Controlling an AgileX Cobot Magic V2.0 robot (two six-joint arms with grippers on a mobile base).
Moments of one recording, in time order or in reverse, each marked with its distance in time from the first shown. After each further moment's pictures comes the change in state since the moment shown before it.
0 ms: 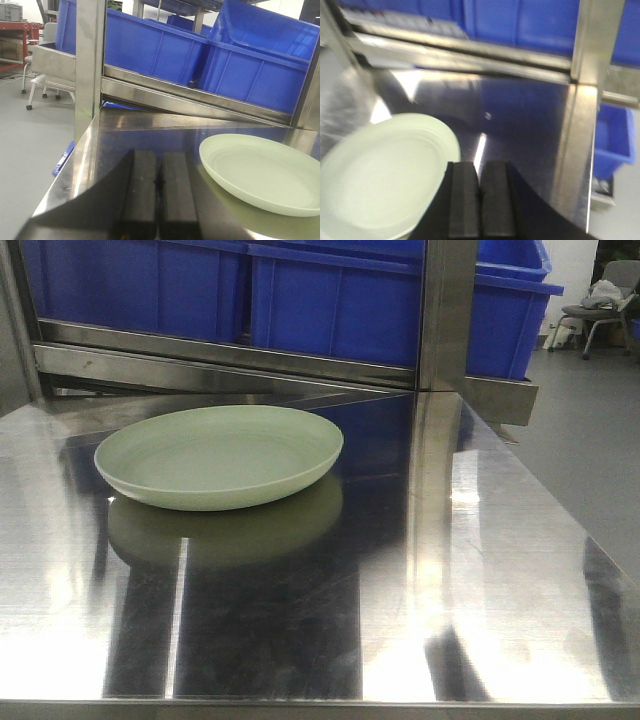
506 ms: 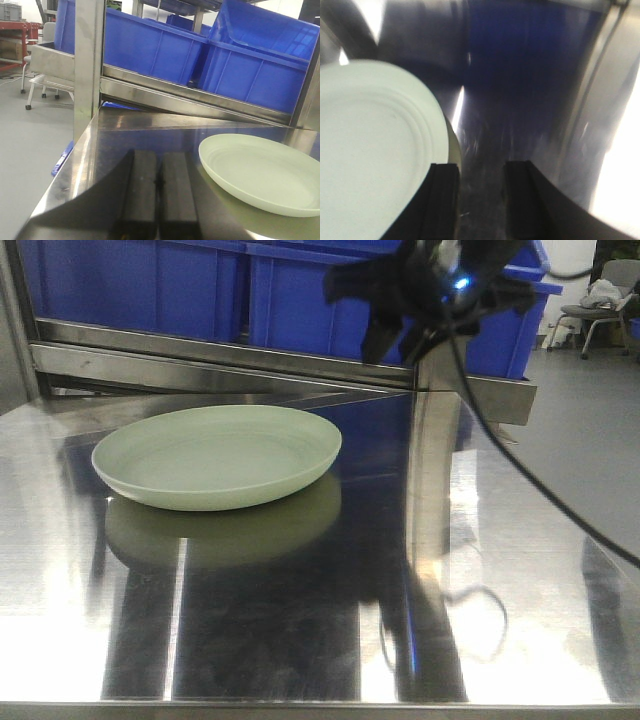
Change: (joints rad) left arm 0.000 0.000 0.000 0.000 0.000 0.000; right arm 0.057 0.544 -0.398 0.072 0.210 -0.002
